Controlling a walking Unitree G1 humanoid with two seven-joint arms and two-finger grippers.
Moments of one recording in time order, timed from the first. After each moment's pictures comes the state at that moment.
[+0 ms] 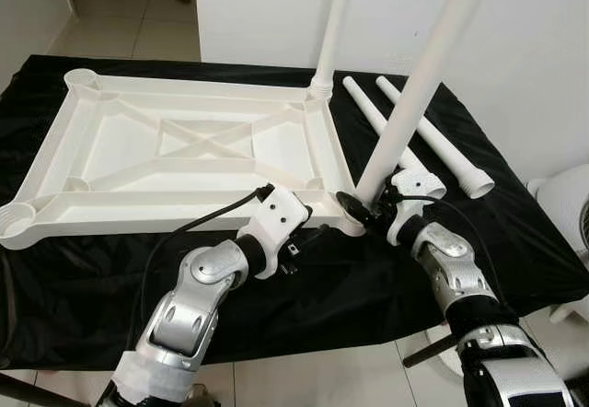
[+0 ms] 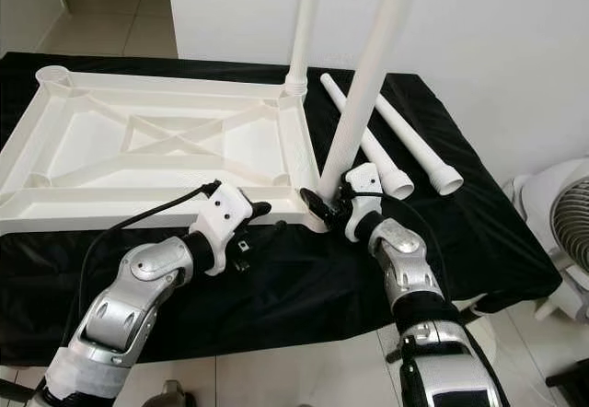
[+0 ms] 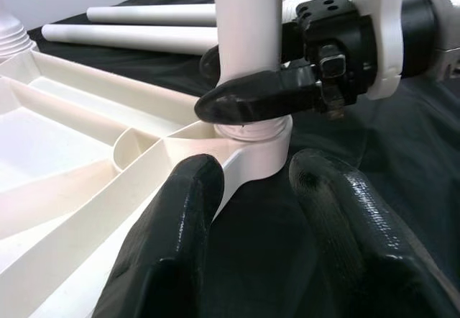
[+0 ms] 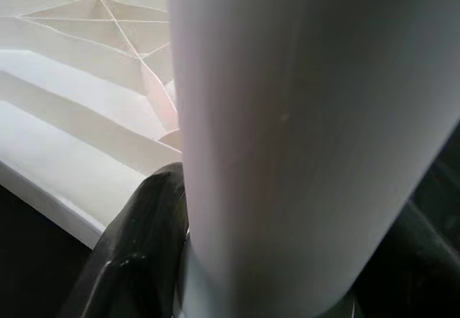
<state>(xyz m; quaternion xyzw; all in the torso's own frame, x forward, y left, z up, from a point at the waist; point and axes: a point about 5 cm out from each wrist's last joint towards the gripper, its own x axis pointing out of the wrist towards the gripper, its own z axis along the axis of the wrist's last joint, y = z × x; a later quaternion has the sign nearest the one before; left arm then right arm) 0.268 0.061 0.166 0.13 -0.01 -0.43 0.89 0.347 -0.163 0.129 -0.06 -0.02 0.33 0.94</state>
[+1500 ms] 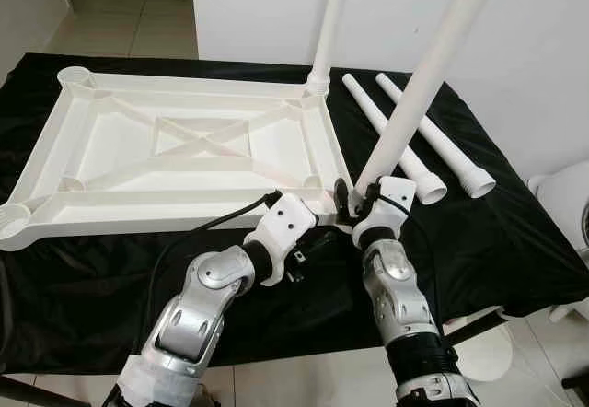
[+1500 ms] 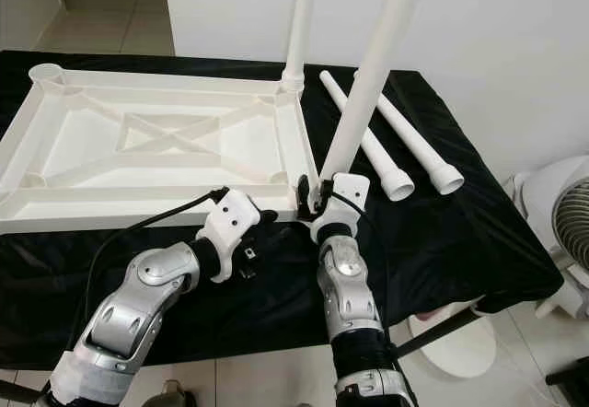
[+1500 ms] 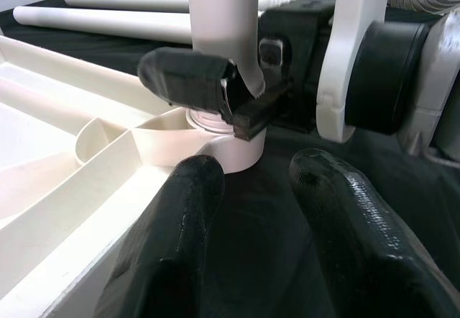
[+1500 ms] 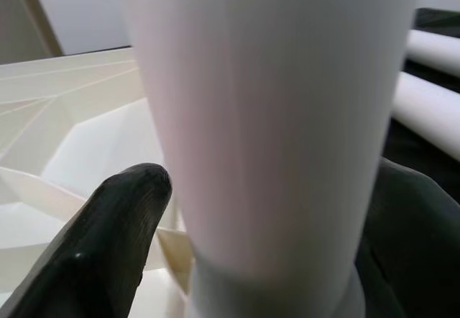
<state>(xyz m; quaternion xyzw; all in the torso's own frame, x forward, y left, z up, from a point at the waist) 0.263 0.054 0.161 0.12 0.00 -0.44 0.89 0.322 -0.116 0.134 0.08 -0.05 0.03 0.99</state>
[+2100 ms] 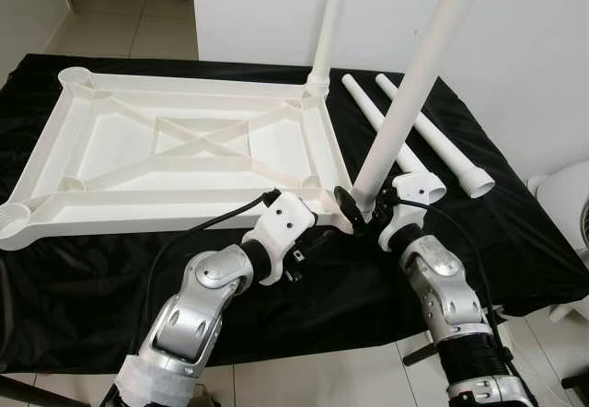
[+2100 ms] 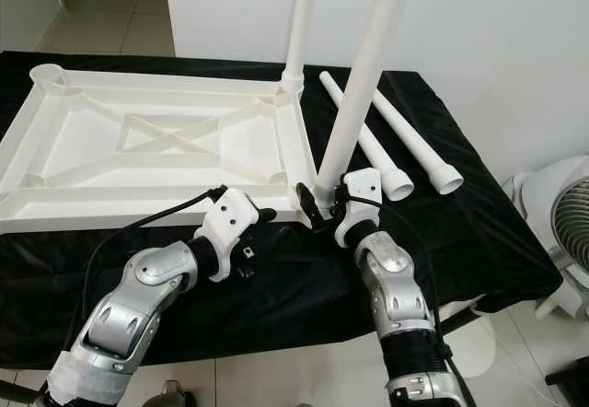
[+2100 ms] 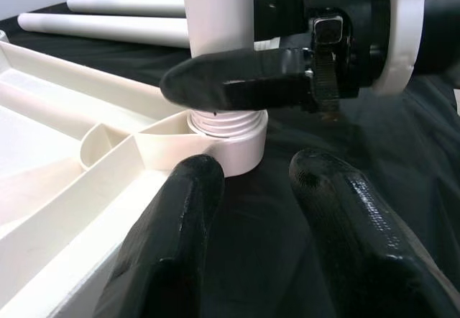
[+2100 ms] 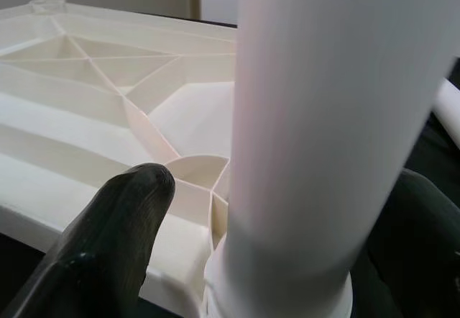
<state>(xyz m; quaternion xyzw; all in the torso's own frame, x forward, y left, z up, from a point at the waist) 0.263 0.055 0.165 0.12 0.00 -0.44 0.89 0.321 -0.150 0.148 -0.03 -0.06 0.25 0.97</state>
